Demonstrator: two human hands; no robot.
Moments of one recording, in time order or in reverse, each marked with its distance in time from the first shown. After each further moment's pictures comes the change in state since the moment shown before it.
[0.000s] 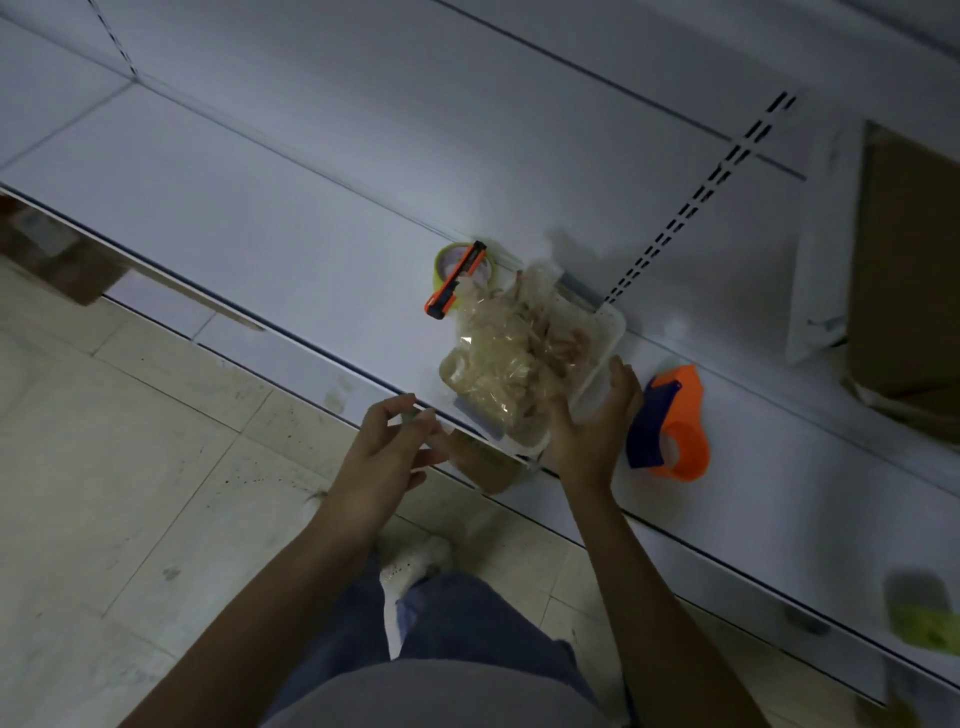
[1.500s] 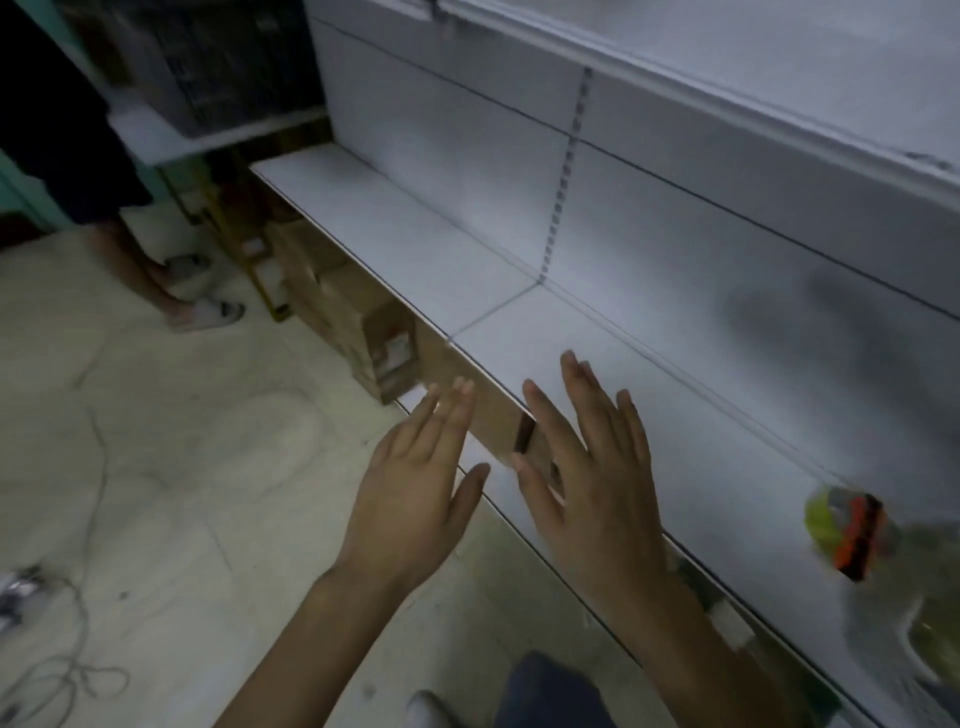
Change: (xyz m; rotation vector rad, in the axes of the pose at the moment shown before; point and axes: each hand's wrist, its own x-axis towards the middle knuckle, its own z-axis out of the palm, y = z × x) left_hand 0.018 0.064 -0.461 1.108 0.581 0.780; right_hand -0.201 -0.370 0.314 -0.291 -0.352 -1.090
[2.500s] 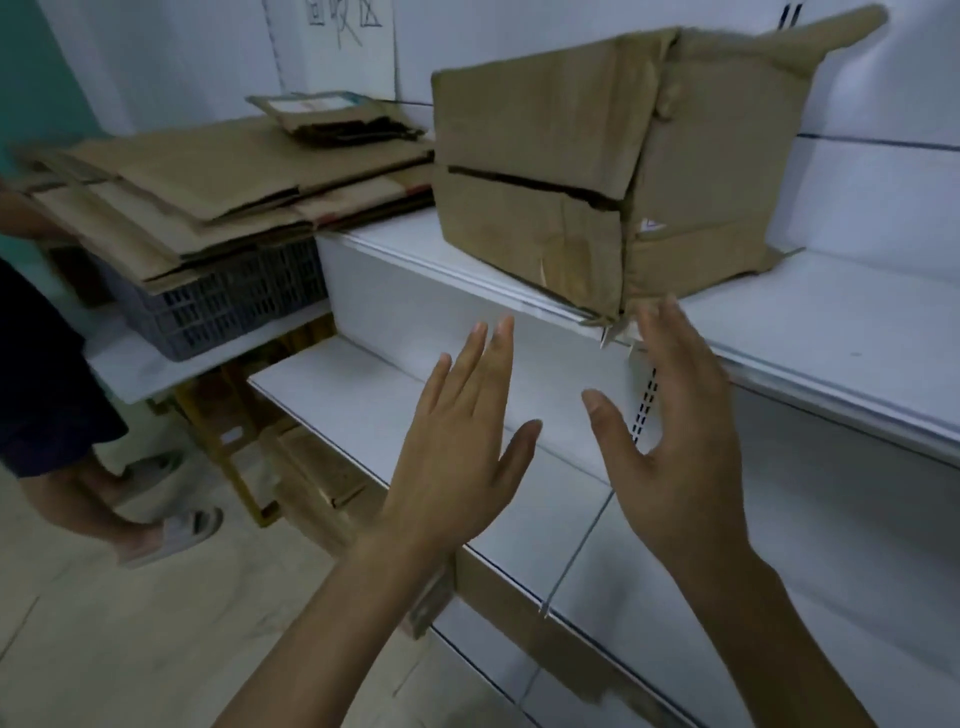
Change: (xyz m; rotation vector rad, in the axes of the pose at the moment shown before) left_hand 0.353 -0.201 -0.119 -0.065 0.276 0.389; right_hand 0.368 -0.041 0.106 0.106 0.473 0.127
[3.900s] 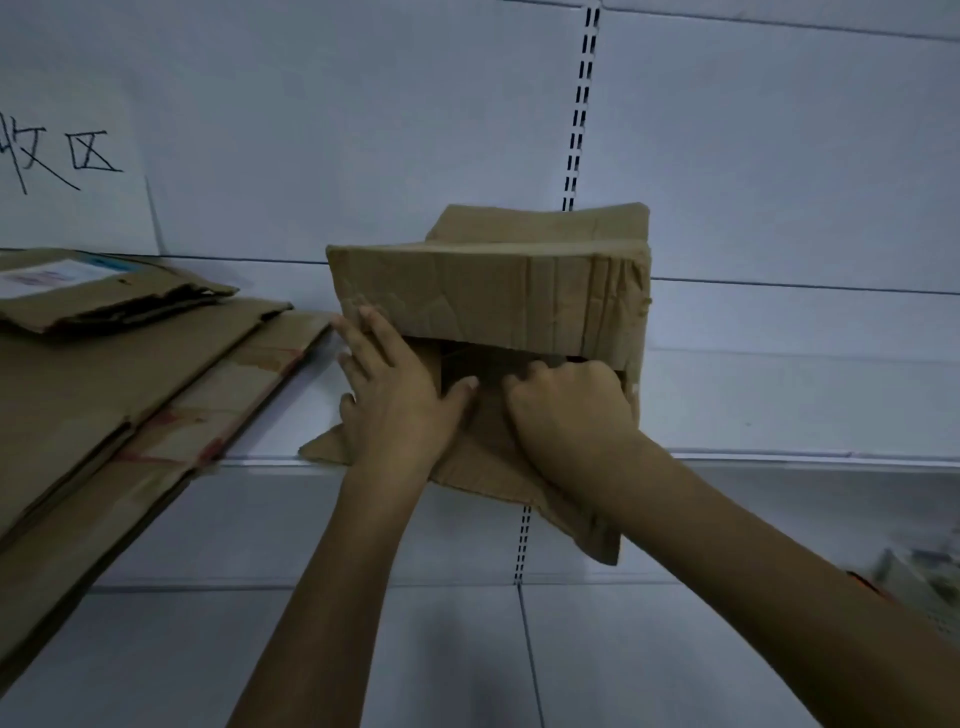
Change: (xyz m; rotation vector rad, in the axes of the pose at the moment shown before) left_hand 0.203 -0.107 -0.017 -0.405 -0.183 -0.121; right_hand 0.158 -0.090 0.086 -1.321 -0.526 0.097
